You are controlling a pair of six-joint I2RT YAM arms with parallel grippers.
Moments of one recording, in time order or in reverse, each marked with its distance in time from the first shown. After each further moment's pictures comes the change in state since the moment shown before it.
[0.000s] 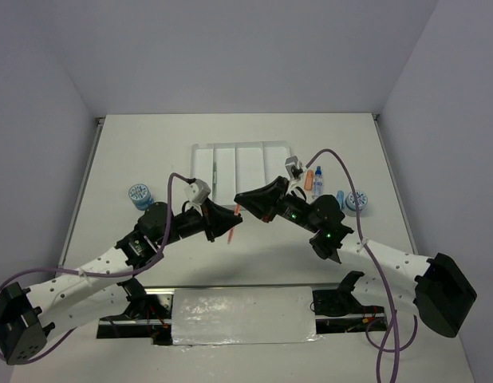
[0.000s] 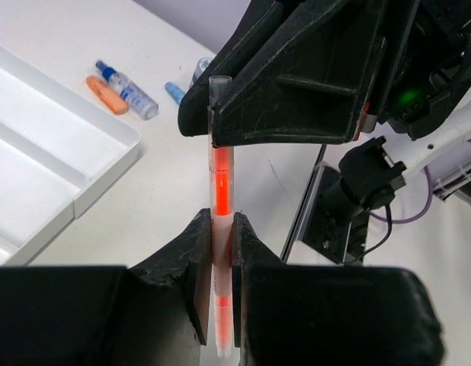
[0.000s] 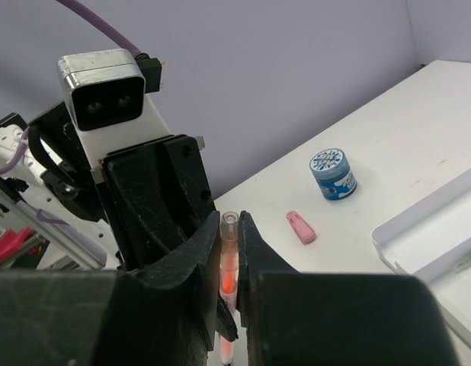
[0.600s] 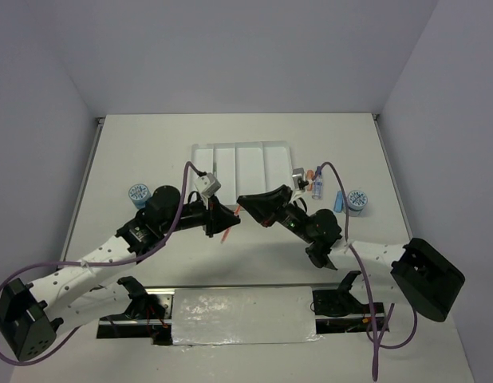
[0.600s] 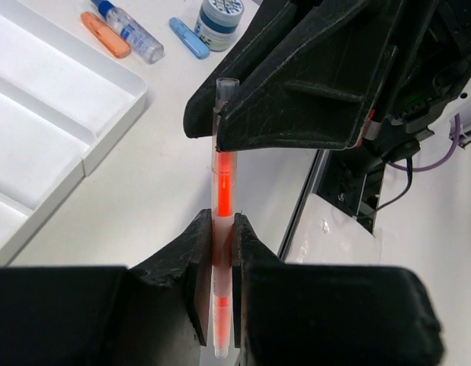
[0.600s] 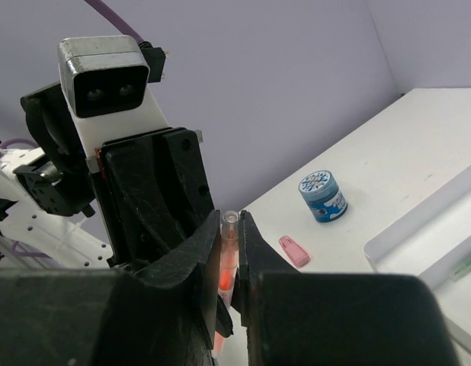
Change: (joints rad) left arm 0.084 0.087 0.155 -0.282 0.122 0.105; right arm 0.032 0.148 -0.179 0.411 0.135 0.053
